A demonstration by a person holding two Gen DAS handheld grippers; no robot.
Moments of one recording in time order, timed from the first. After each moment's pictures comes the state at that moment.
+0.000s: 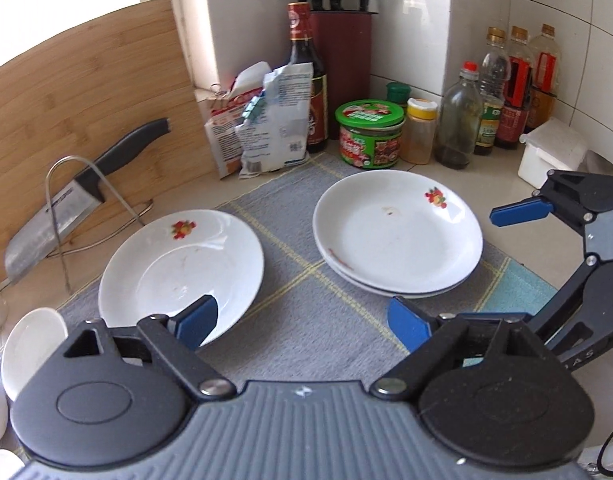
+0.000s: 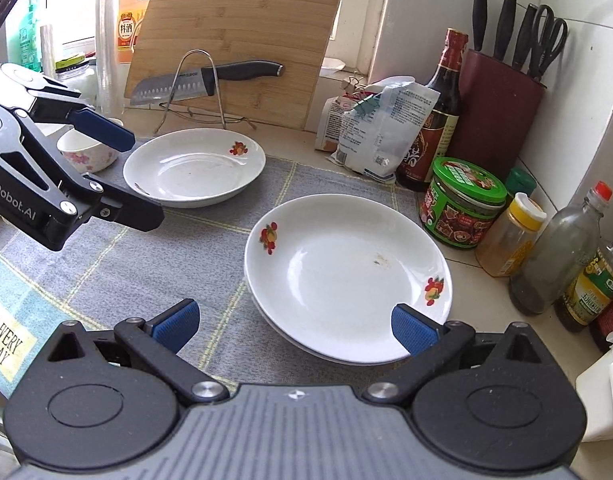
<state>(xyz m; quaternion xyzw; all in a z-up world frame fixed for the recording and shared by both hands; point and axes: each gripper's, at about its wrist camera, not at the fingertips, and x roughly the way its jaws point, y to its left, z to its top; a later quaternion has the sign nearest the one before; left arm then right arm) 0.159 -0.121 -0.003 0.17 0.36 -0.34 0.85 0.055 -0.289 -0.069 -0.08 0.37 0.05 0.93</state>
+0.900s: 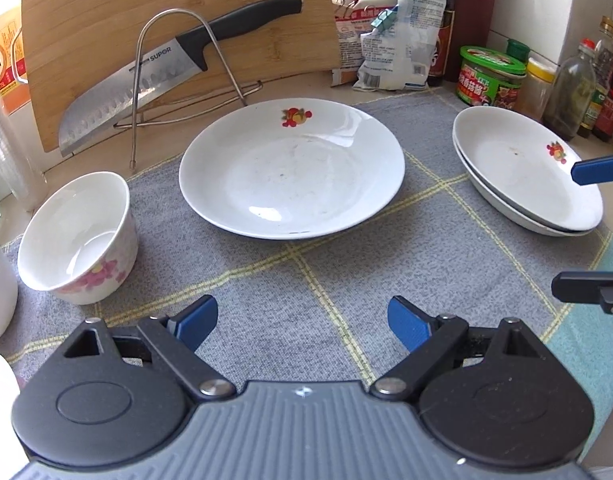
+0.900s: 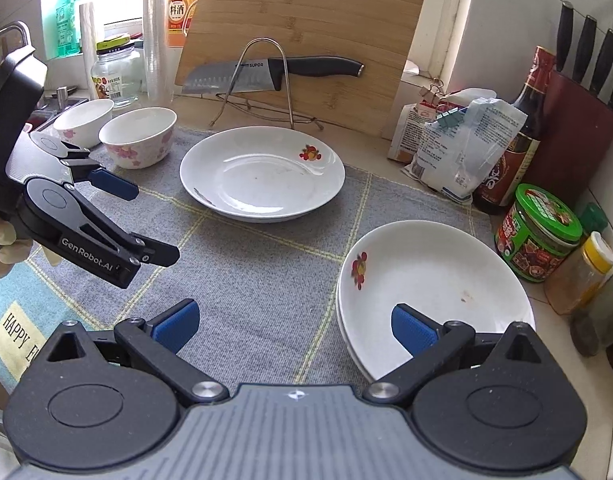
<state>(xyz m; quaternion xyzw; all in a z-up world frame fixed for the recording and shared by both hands) 0.200 -0.061 -0.074 0.14 0.43 -0.23 0.86 0.098 -0.252 -0.084 -0.09 0.38 0.12 0.91</state>
